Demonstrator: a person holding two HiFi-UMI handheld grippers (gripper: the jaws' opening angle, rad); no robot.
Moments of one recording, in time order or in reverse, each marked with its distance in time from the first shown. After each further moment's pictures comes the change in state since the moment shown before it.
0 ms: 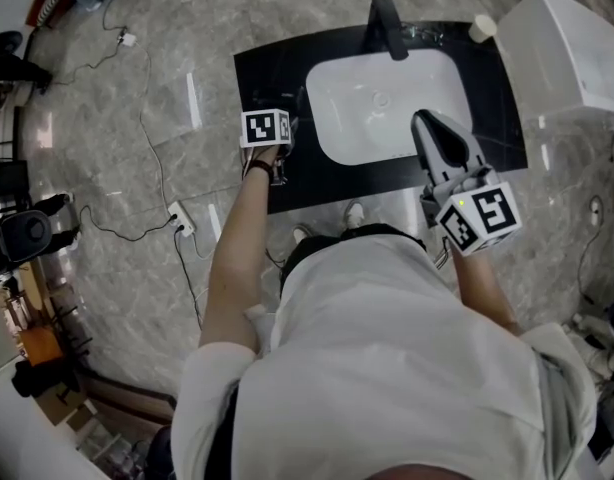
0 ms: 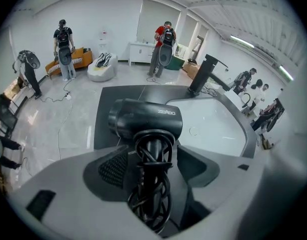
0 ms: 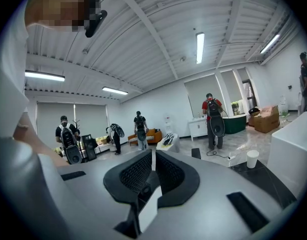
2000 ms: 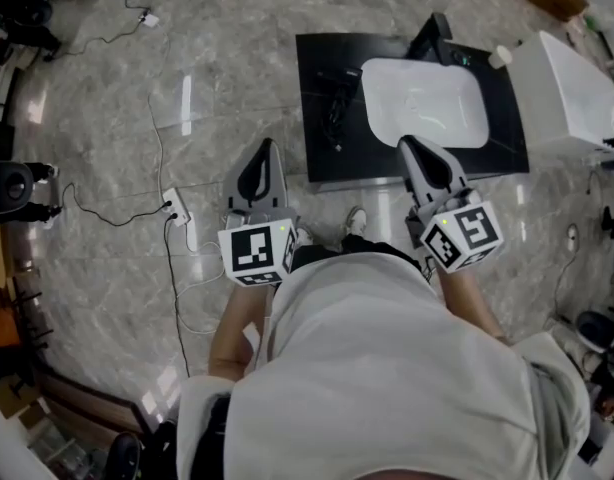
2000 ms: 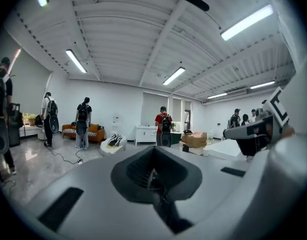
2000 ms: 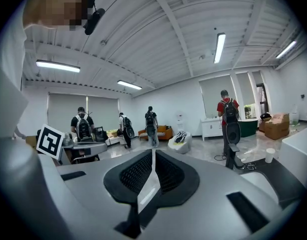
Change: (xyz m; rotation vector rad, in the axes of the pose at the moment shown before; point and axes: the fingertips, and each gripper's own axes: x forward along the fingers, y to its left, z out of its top) left arm -0.395 0.035 -0.070 0.098 -0.989 0.060; right arm -0.006 0.227 -0.026 -0.093 0.049 0.082
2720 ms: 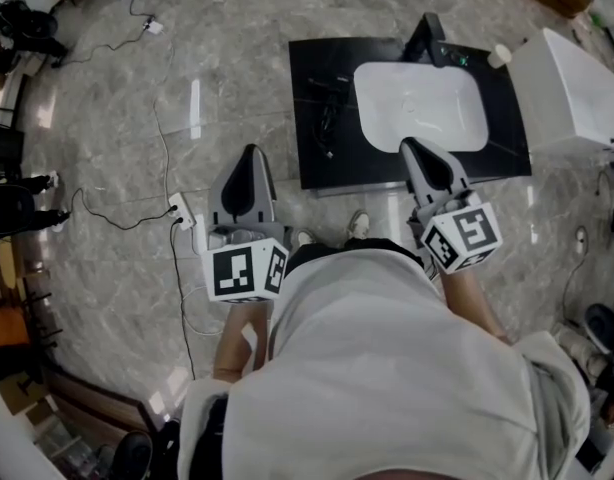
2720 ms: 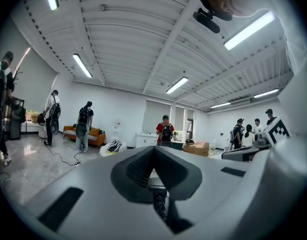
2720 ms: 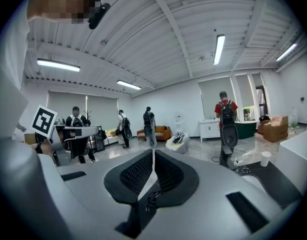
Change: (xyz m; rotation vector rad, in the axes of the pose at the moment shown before) left arm 0.000 -0.025 0.052 -0.054 -0.085 0.024; right arm -0.011 -0.042 0.002 -0.024 -0.006 -0.010
